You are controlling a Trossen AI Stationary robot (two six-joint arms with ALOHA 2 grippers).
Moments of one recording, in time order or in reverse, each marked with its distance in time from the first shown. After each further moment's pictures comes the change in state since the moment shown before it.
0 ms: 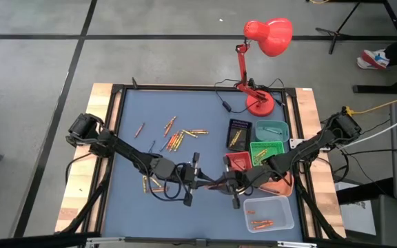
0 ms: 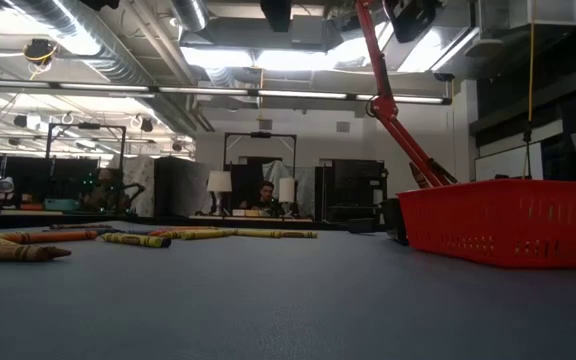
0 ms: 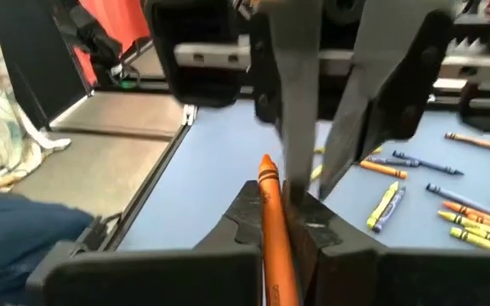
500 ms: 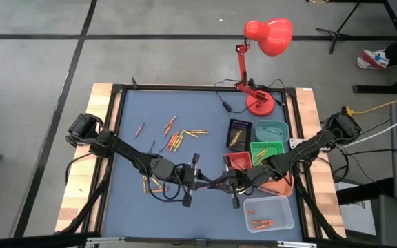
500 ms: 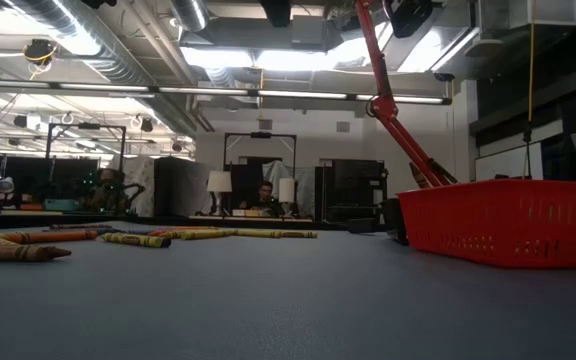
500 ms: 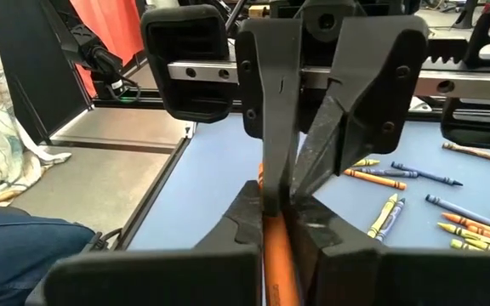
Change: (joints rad) left arm -0.002 0.000 0.000 0.002 0.009 0.002; right arm 0.000 0.002 0.000 0.052 0.003 0.000
